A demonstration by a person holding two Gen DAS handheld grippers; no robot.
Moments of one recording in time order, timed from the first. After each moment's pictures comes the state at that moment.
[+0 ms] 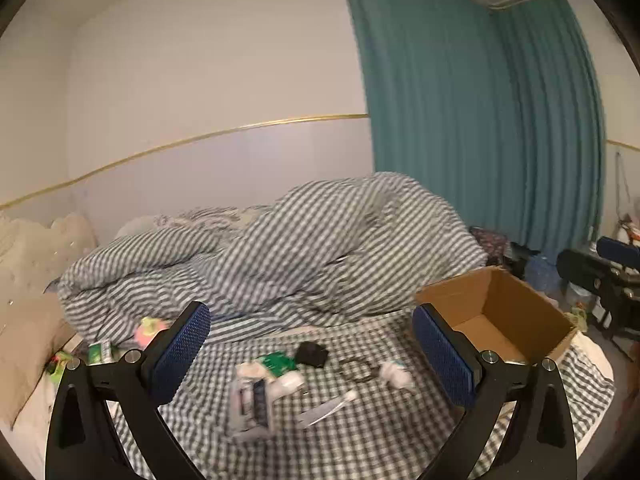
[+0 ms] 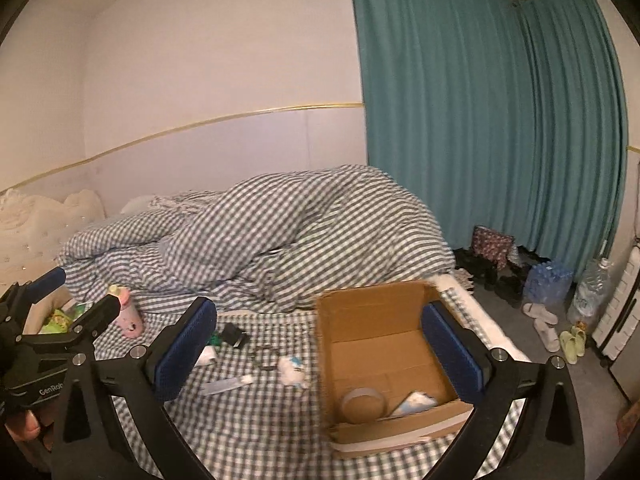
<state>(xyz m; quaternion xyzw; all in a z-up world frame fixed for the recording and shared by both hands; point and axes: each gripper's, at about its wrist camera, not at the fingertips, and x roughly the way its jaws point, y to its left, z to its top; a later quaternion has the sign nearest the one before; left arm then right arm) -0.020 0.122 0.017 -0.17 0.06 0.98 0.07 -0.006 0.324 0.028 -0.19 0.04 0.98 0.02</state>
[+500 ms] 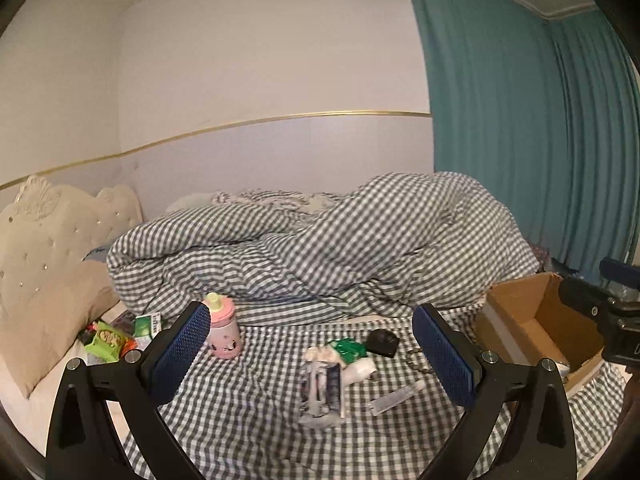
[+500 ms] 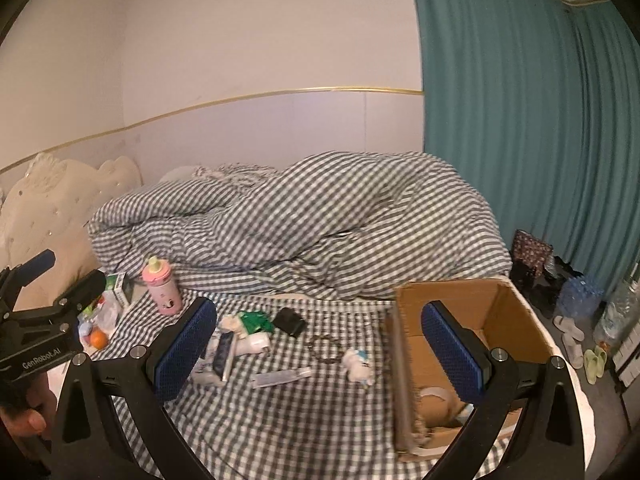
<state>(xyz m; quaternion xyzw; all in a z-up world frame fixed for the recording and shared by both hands) -0.022 0.023 0.004 -0.18 0.03 0.98 -0.01 -0.044 0.234 0.007 -0.22 0.00 0.97 -0.05</state>
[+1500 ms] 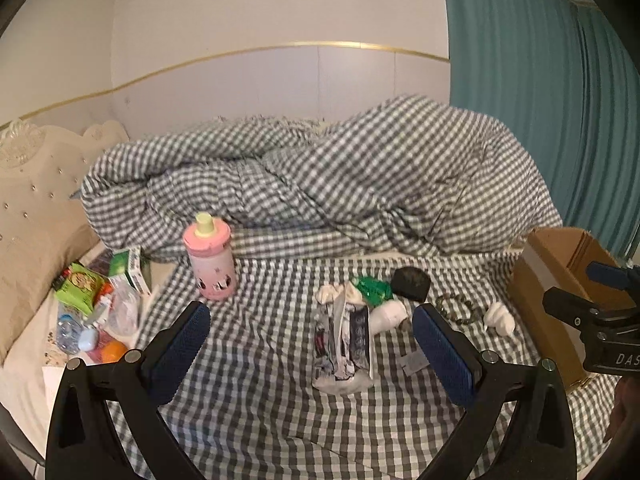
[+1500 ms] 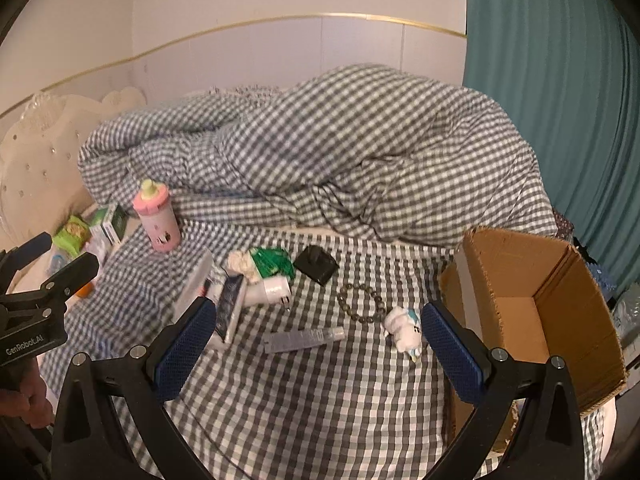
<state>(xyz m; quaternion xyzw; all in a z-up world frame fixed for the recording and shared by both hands) -0.099 -0.014 -0.101 -0.29 0.01 0.96 0.01 -0.126 0.178 -0.090 -0.34 -0.04 0.94 -0.06</state>
